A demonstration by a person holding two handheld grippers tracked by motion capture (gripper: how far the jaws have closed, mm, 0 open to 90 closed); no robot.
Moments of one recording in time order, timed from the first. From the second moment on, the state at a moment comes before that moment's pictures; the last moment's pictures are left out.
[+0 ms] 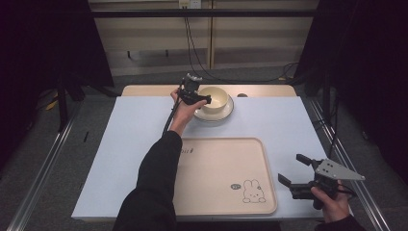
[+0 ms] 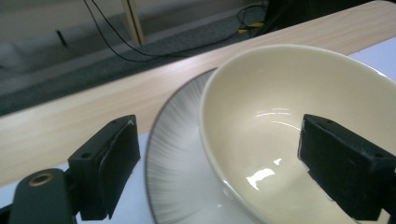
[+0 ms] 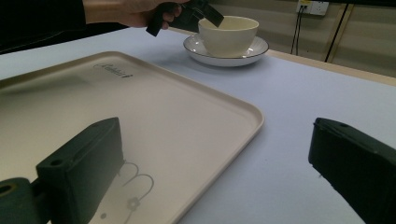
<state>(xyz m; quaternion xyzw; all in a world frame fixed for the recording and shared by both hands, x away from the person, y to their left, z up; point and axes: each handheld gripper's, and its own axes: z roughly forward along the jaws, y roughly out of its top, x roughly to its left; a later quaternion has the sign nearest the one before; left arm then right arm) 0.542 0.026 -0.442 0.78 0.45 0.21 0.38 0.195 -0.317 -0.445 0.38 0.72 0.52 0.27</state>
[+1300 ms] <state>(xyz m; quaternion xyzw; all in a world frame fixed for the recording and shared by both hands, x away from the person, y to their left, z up) 0.555 0.028 -0.457 0.76 0.54 0.07 0.36 0.196 -0.317 -0.446 0.38 0.72 0.52 0.27</state>
